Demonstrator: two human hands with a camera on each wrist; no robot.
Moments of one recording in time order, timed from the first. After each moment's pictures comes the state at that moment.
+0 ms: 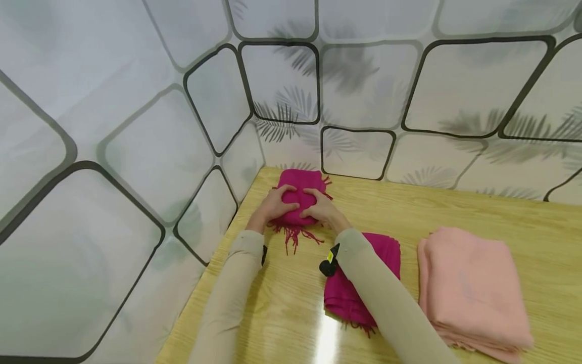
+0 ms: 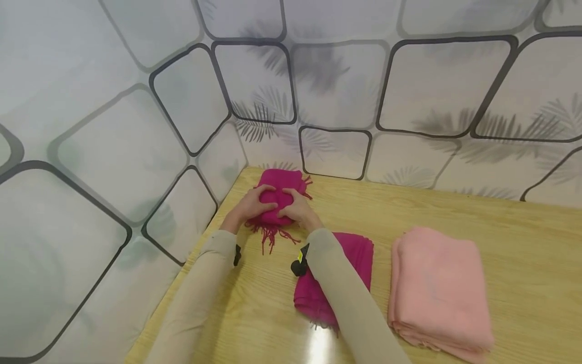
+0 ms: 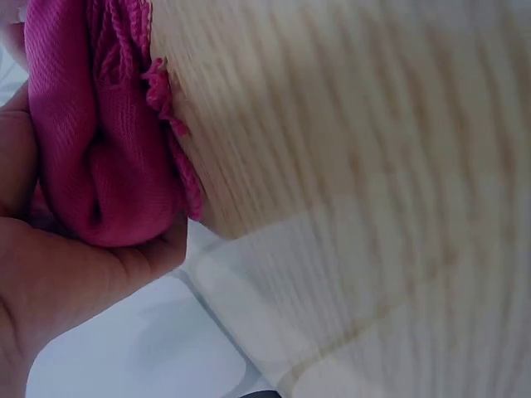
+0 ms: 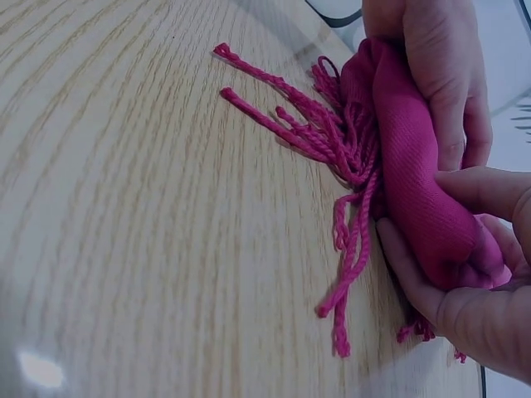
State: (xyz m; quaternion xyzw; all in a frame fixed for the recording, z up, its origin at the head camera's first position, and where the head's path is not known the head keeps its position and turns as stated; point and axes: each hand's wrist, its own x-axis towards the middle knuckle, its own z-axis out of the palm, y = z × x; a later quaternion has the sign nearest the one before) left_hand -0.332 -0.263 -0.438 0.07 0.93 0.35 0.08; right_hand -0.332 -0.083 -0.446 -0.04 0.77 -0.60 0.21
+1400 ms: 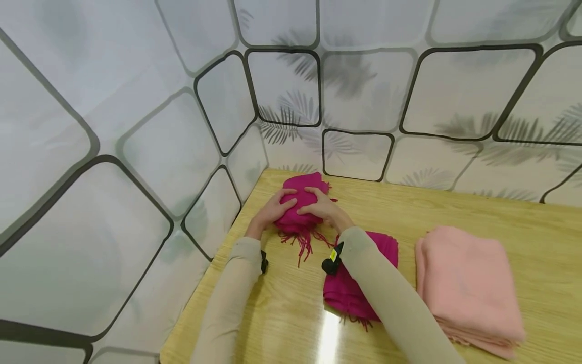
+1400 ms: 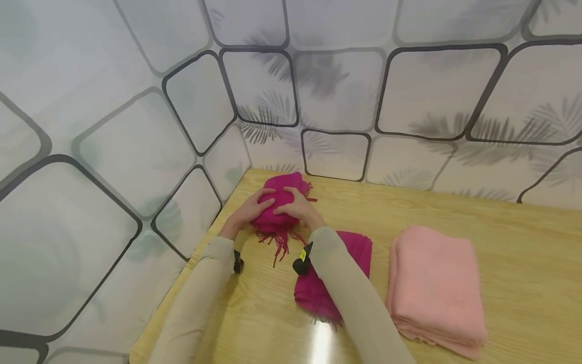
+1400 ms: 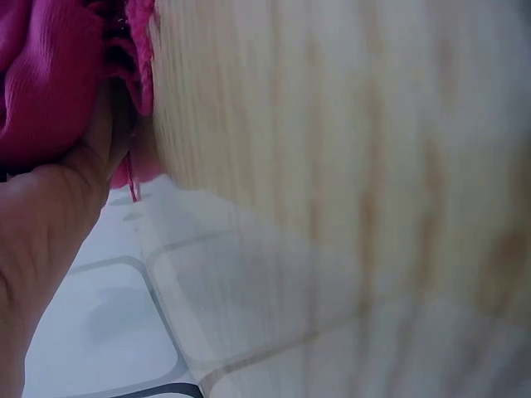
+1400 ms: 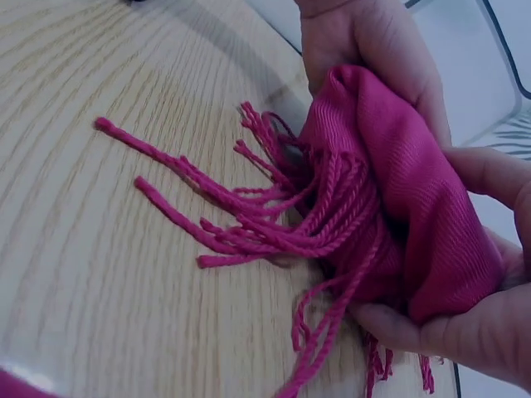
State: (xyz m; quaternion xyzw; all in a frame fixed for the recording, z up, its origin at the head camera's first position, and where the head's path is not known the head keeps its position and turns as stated) left_hand -0.311 -0.271 -0.449 0.08 0.83 0.54 0.08; right_hand -0.315 -0.078 -0.423 -0.07 0.76 -0.59 0.24
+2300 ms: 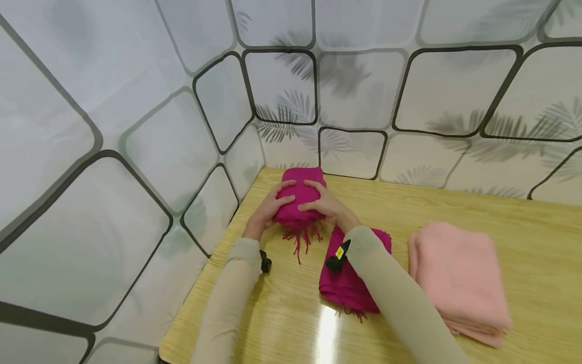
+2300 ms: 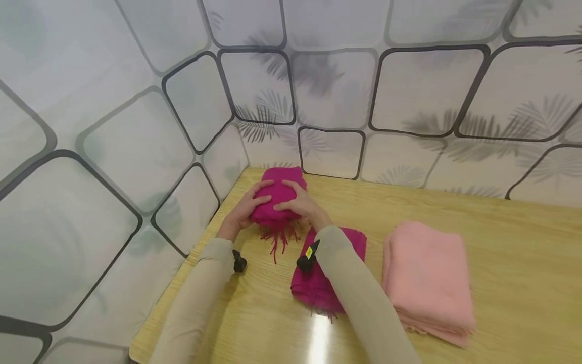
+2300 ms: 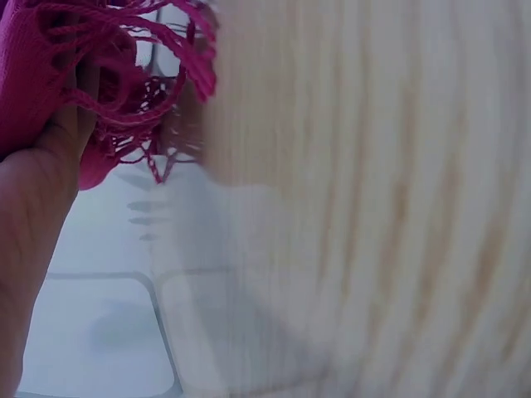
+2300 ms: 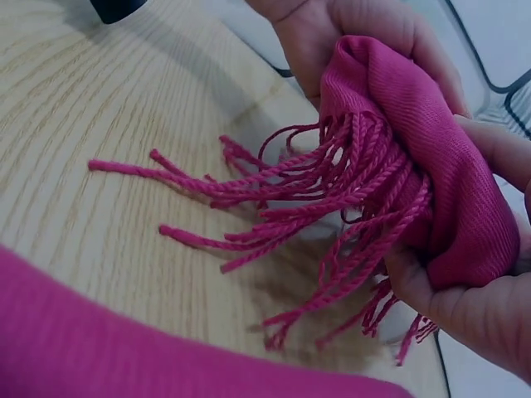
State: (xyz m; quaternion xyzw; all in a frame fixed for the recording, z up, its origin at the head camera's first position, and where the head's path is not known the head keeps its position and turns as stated) left_hand -0.297 -0.260 -0.444 0.09 0.66 0.74 0.11; right_hand -0.303 -0.057 -0.414 -0.10 0.73 -0.62 0.25
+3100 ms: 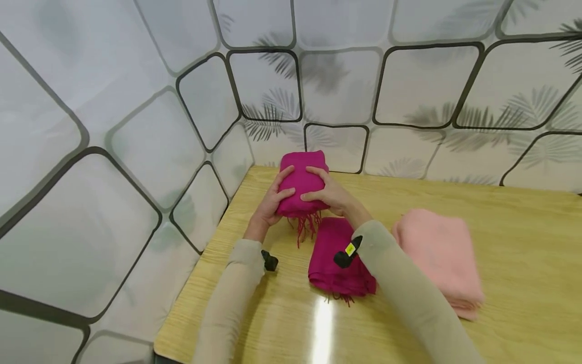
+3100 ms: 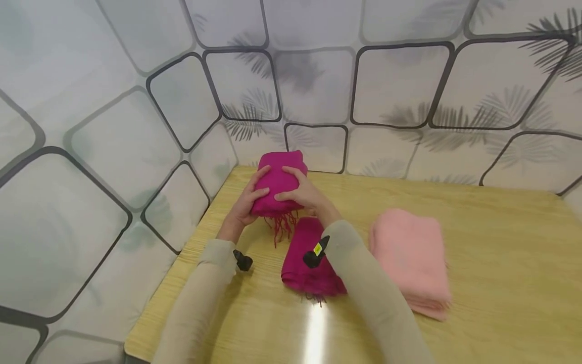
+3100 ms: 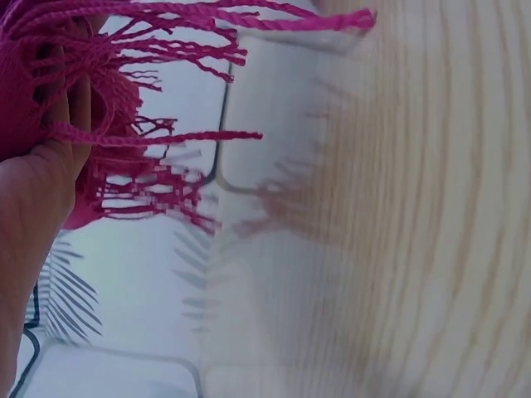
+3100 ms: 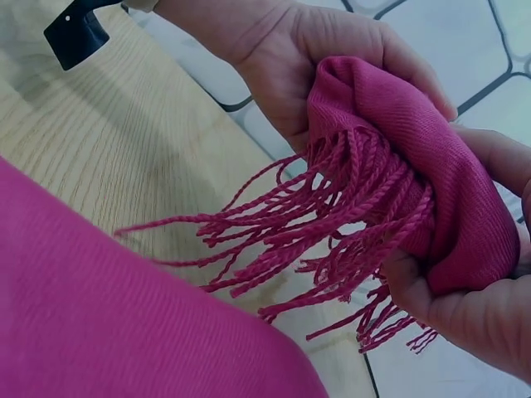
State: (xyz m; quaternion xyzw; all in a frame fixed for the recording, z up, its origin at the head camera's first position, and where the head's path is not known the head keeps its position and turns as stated) left_hand -0.271 -0.215 -0.423 0.20 0.52 0.83 0.11; right_hand -0.268 -0.016 -0.374 -0.12 0.69 -0.68 0.21
